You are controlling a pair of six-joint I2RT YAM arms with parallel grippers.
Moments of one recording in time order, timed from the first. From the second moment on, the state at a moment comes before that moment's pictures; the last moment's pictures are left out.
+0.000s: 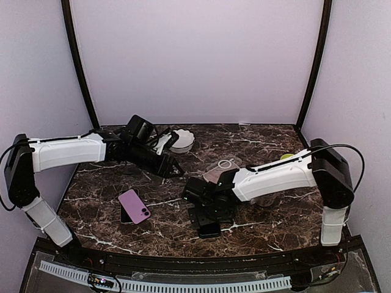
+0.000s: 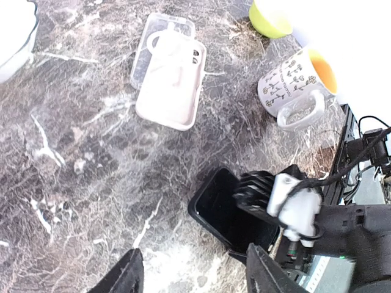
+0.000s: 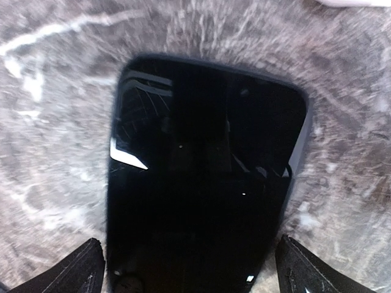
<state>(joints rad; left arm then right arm) -0.69 1.59 1.16 -0.41 0.40 -0.24 1.21 1.95 1.32 -0.69 0.22 0.86</state>
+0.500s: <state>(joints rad) -0.69 1.59 1.12 -0.40 0.42 -0.24 1.24 1.99 1.35 -0.74 0.24 0.89</state>
